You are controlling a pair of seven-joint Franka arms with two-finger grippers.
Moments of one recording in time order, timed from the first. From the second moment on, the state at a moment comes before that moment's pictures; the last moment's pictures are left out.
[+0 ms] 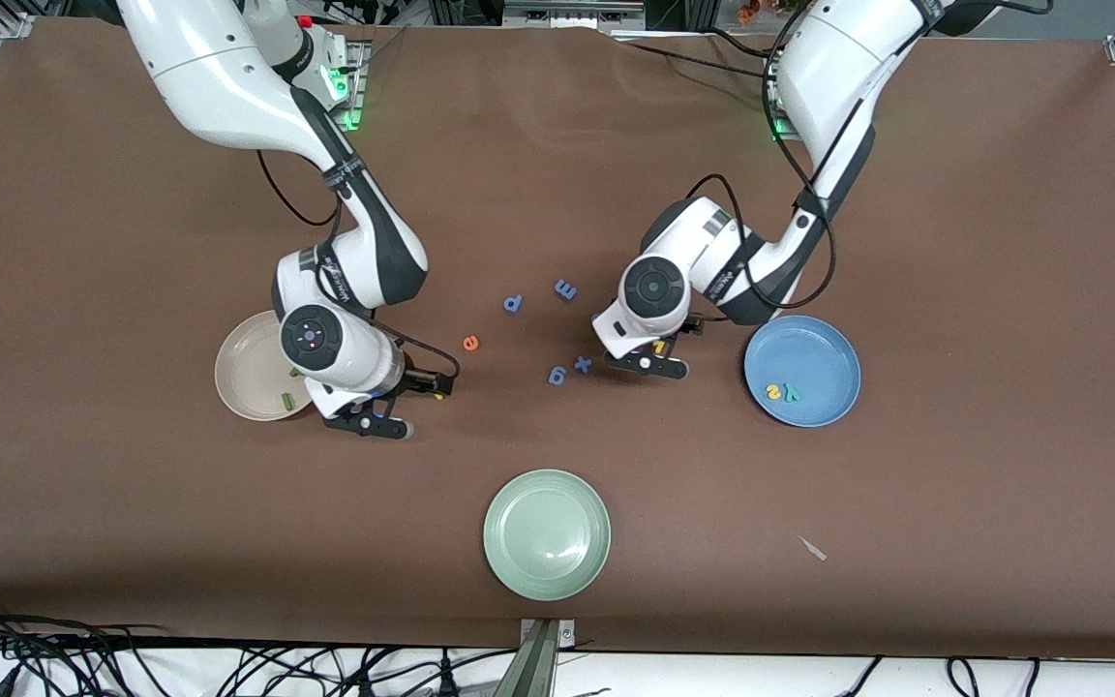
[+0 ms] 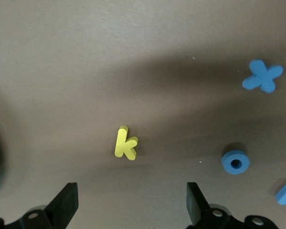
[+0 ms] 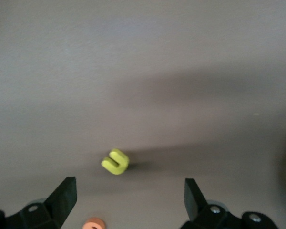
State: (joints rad) left arm -0.40 0.70 -0.26 -1.61 0.17 1.99 -0.47; right arm 0.39 0.72 0.05 -1.57 0.10 2.24 0.51
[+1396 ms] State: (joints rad) left arm -0.27 0.66 -0.25 -1.63 0.26 2.03 -0.15; right arm 0.44 0.78 0.05 -1.57 -0.02 2.31 0.18
